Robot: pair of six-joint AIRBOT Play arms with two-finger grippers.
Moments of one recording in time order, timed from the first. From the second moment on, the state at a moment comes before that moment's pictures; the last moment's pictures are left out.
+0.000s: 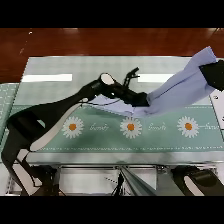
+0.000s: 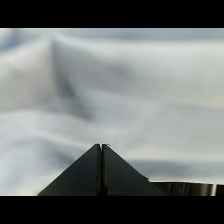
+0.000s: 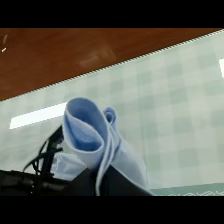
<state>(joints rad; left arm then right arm) -0.63 -1.90 1.58 0.34 -1.00 -1.17 0.16 -0.59 1.09 -1.45 0.99 2.00</state>
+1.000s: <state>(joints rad) 0.28 -1.12 1.58 0.46 -1.34 -1.21 0.71 -1.44 1.09 -1.02 0.14 1.78</state>
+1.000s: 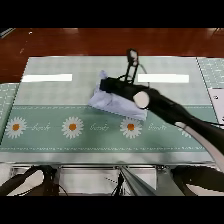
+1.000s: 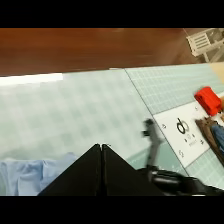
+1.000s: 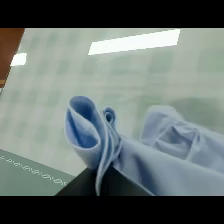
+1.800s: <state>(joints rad) 0.25 -1.09 1.58 0.85 -1.35 -1.26 0.20 -1.13 1.06 -1.56 0.97 1.66</state>
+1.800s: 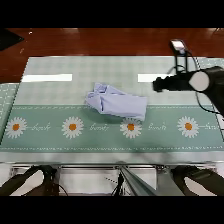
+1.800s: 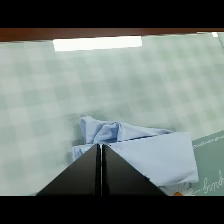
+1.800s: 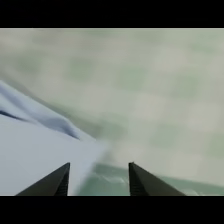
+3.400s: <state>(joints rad) 0.22 -1.18 1.53 0.89 -1.30 -1.29 -0.24 -0.95 1.18 -1.01 1.14 1.54</state>
